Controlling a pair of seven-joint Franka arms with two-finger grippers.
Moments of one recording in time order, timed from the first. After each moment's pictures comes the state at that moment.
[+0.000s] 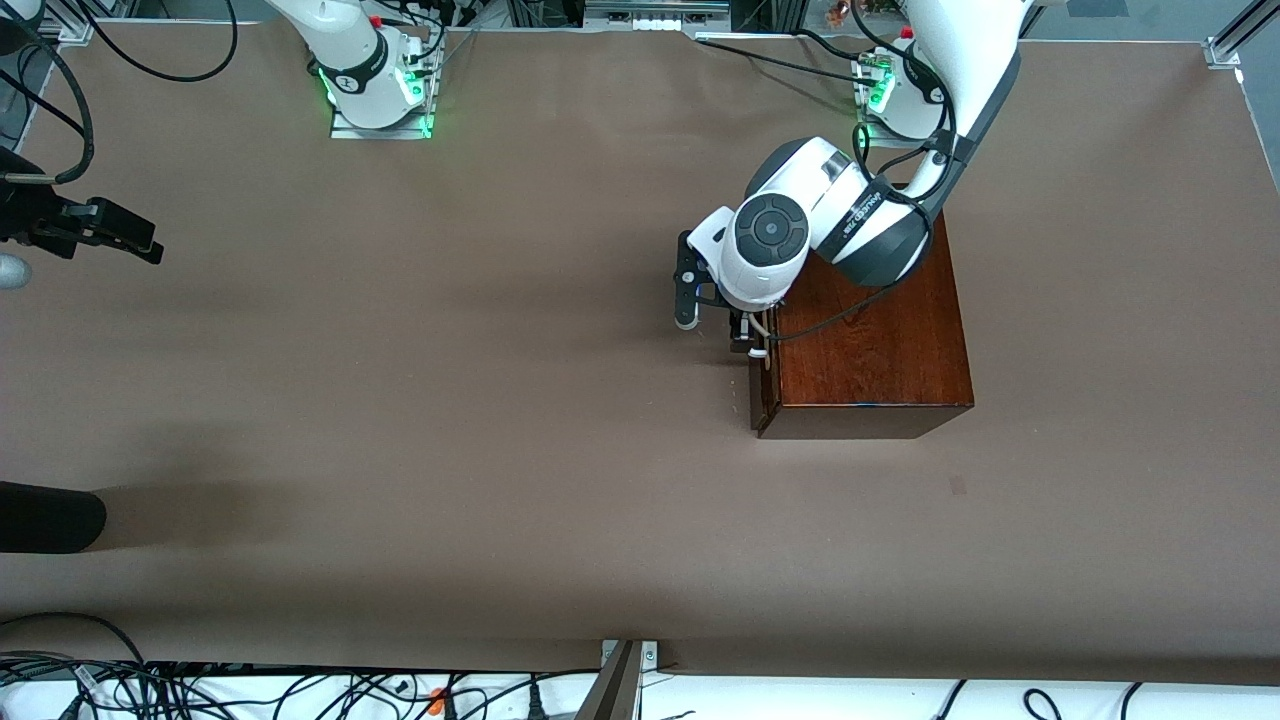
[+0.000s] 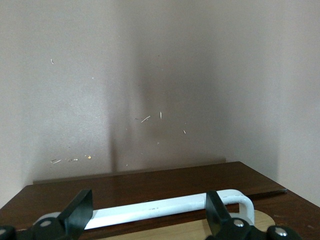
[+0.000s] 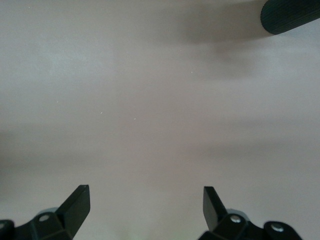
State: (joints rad) left arm -0.32 0.49 -0.34 -1.68 0.07 1.97 0.92; right arm 0.02 0.05 -0.06 -1.57 -0.01 1.56 0.01
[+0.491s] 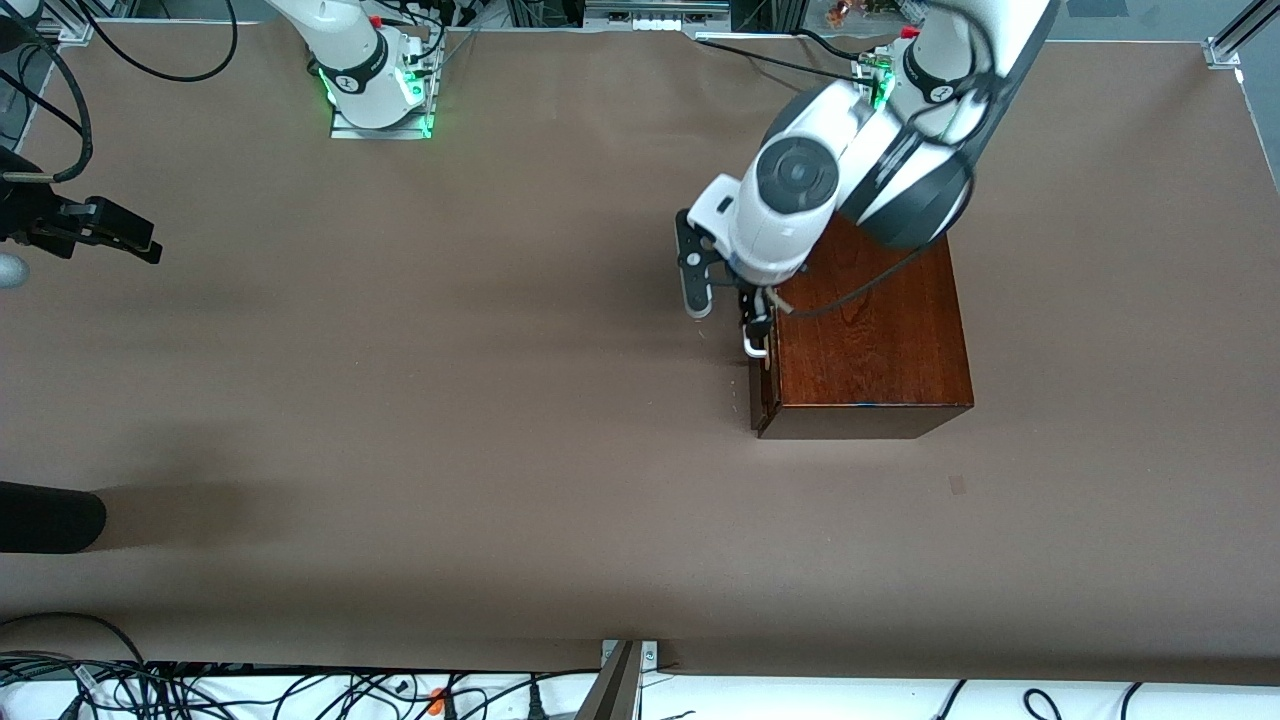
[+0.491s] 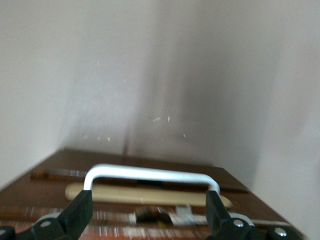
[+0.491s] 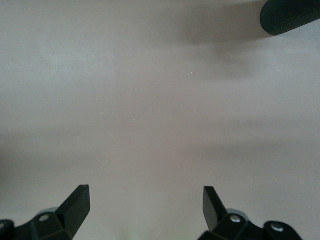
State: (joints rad) left arm -0.31 0.35 -0.34 -1.61 0.03 1.82 0.68; right arm 0.02 0.05 -0.06 -1.56 -0.01 1.56 0.01
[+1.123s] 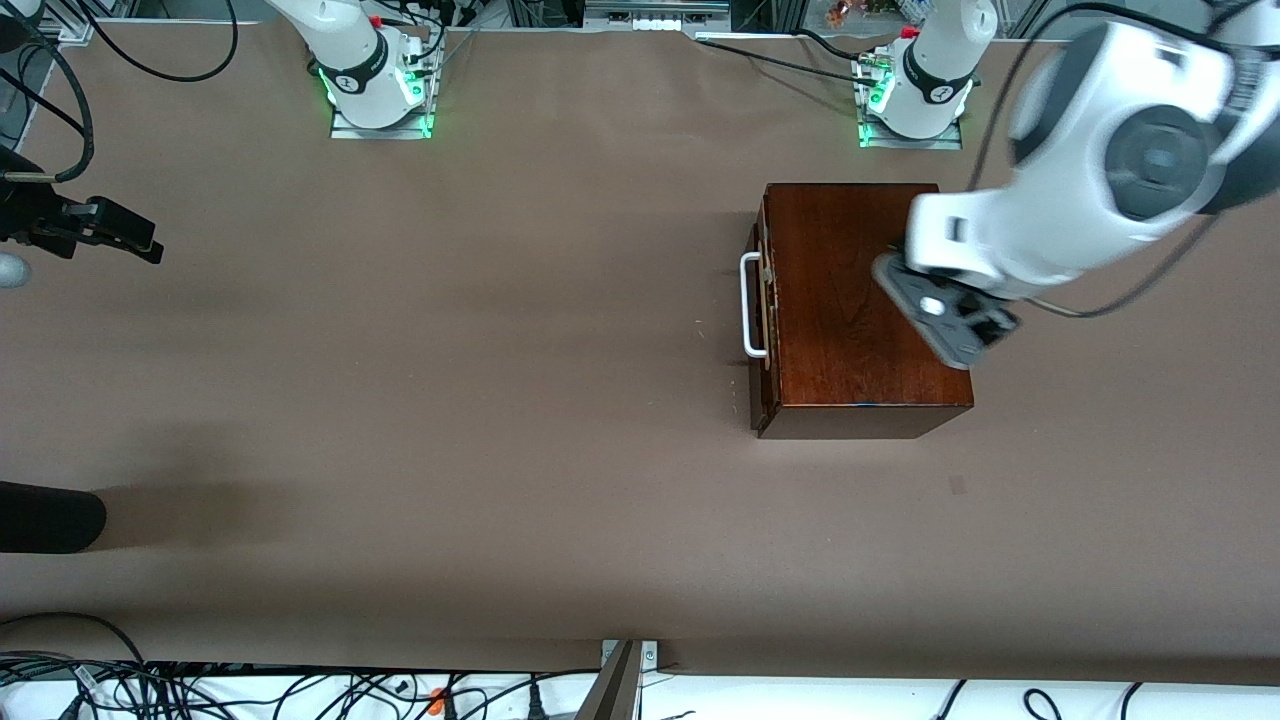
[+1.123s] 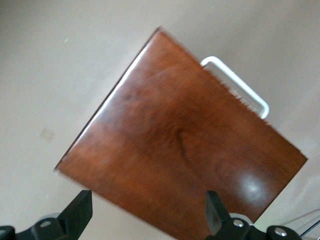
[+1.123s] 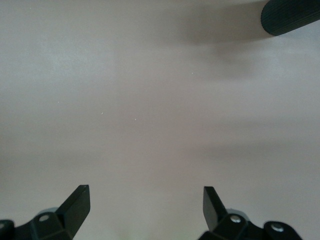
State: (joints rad) left arm 0.02 0.29 -0.32 -1.44 0.03 1.55 0.56; right arm 0.02 0.05 -0.06 -1.56 -0.01 1.56 0.01
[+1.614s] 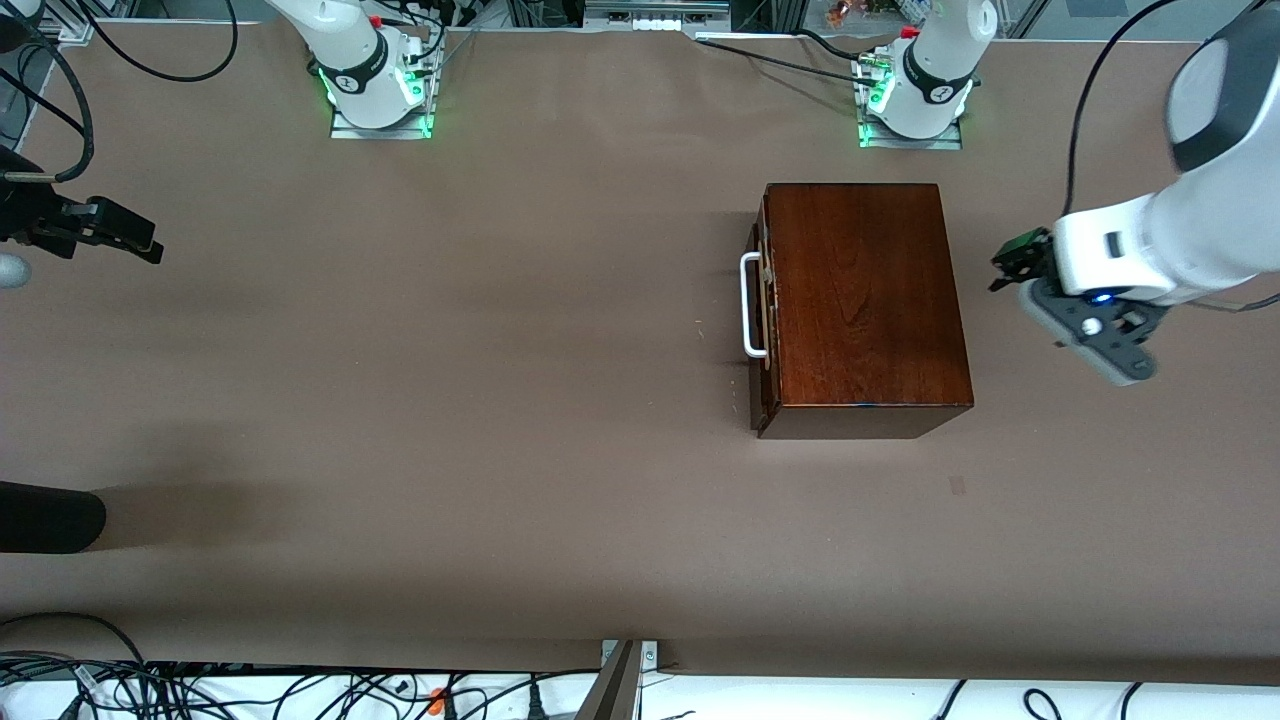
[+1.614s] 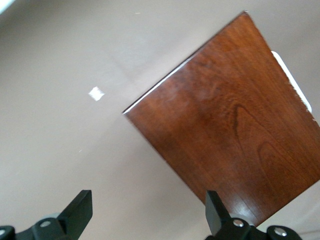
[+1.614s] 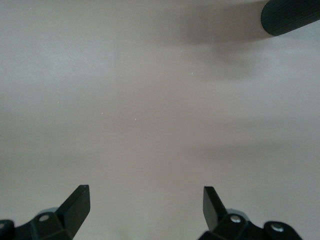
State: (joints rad) left arm 0.15 0.22 -0.31 -1.42 0.06 1.52 0.46; right arm 0.03 0.05 -0.06 -1.56 -0.01 1.56 0.01
